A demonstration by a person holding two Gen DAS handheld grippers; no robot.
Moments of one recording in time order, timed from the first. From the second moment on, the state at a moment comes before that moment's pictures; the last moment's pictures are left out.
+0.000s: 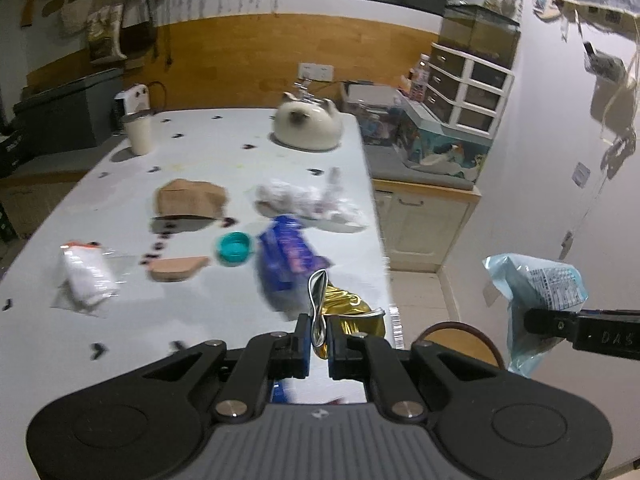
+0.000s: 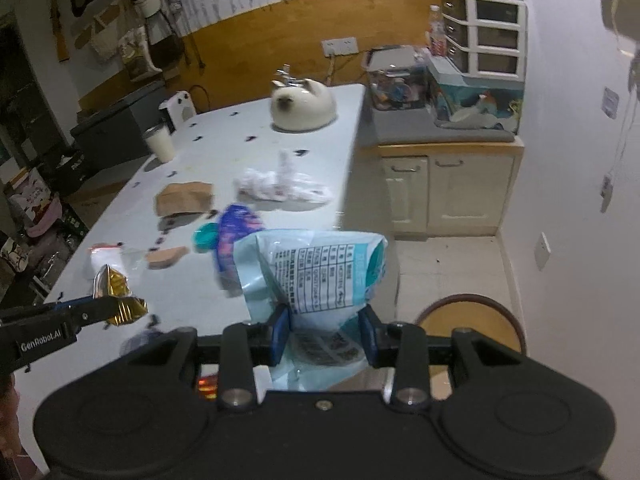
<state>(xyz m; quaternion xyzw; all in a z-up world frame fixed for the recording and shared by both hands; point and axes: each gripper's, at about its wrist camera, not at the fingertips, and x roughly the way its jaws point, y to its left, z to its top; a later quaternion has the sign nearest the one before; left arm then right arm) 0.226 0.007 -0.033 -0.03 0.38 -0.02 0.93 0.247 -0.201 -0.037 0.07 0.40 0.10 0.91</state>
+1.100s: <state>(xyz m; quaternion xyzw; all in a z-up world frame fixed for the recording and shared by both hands) 0.416 -0.209 -0.251 -0.03 0.55 -0.11 0.83 0.380 -0.405 -0.261 0.15 0.54 -0.02 0.83</state>
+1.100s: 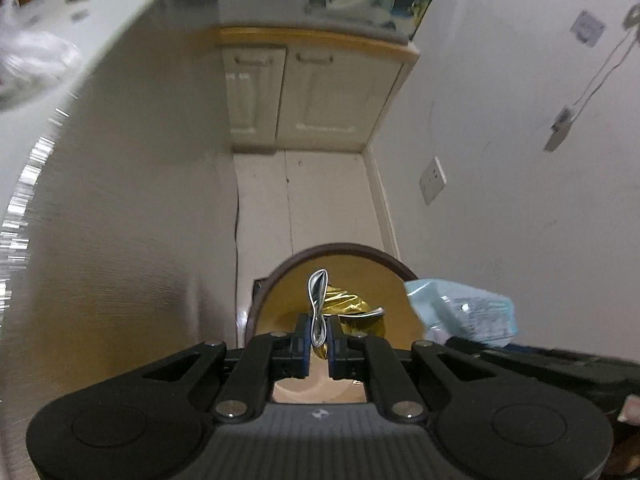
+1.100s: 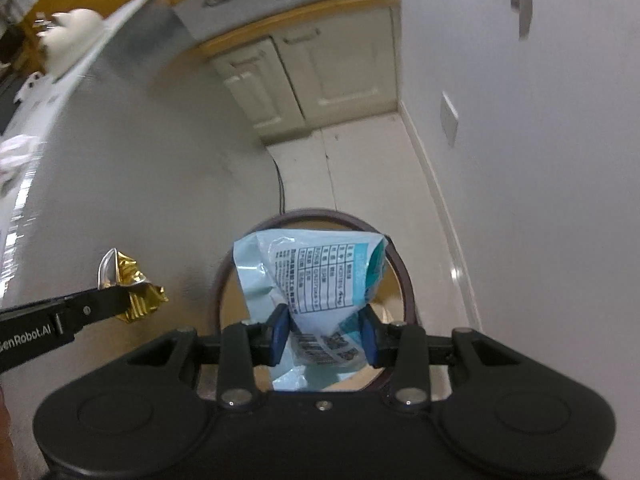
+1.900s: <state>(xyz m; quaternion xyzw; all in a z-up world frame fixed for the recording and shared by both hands) 0.463 -0.226 -0.389 0.00 0.60 -0.10 0.80 0.437 -0.414 -0.421 0.20 0.60 -0.04 0.78</state>
